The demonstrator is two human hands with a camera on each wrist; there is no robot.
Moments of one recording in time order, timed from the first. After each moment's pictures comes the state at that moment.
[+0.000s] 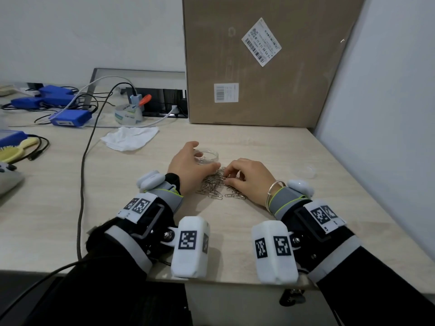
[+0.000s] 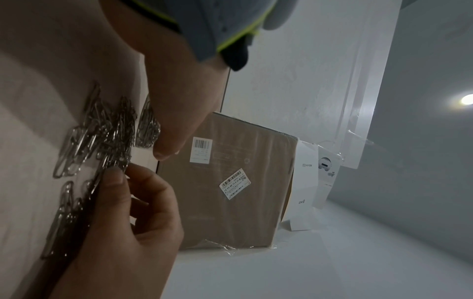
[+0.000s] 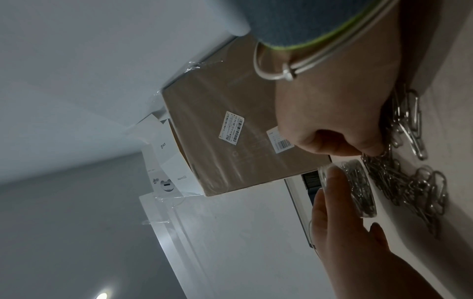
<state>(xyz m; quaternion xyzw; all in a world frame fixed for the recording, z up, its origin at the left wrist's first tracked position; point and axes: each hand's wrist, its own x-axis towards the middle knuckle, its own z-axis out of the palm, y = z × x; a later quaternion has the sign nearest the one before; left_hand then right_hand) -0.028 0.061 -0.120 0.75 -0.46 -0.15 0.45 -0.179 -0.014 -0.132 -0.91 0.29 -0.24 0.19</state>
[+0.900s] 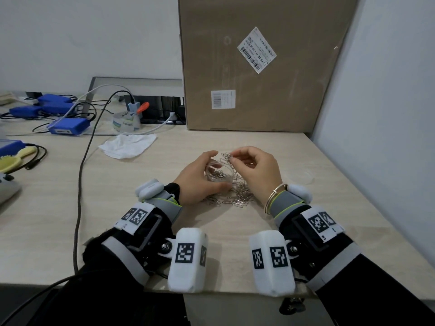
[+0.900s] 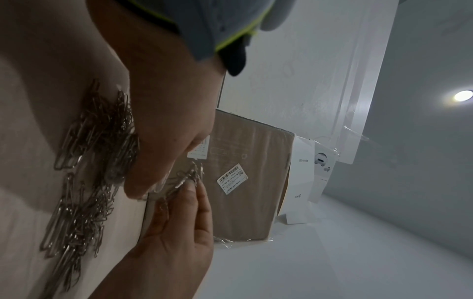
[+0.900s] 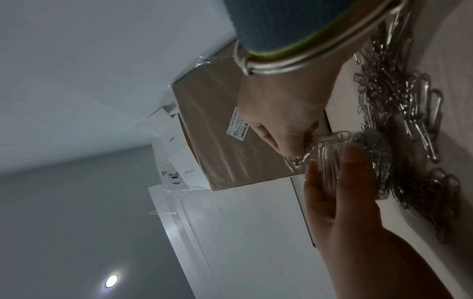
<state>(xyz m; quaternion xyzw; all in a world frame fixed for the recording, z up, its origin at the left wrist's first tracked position) -0.038 0.066 -0.120 0.69 -0.58 -0.19 0.38 -0.178 -0.008 -0.119 -0.73 0.29 -0.50 0.37</state>
